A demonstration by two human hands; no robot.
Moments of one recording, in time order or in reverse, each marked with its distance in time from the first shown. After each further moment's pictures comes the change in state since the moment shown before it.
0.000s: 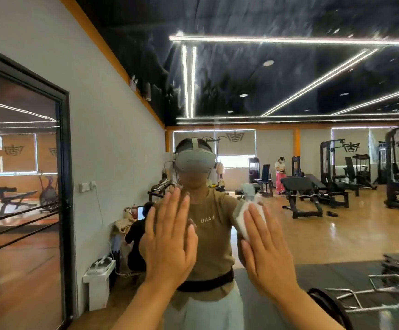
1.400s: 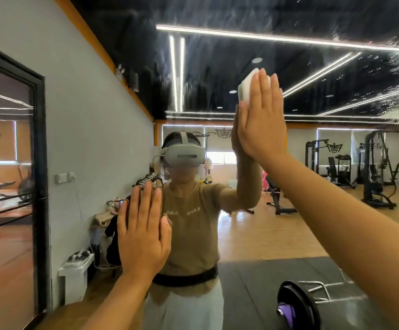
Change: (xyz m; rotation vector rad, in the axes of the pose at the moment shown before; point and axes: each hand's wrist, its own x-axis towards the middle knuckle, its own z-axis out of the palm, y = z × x) left_hand -0.009 0.036 0.047 0.179 0.084 -0.028; right_hand 0.205 0.102 -0.073 -0.050 0.183 0.184
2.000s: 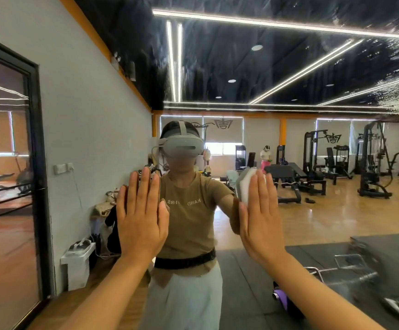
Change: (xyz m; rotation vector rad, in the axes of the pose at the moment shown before) left_hand -0.001 -0.001 -0.001 0.003 -0.016 0.012; right_hand -0.212 0.011 -0.009 0.057 -0.161 -0.007
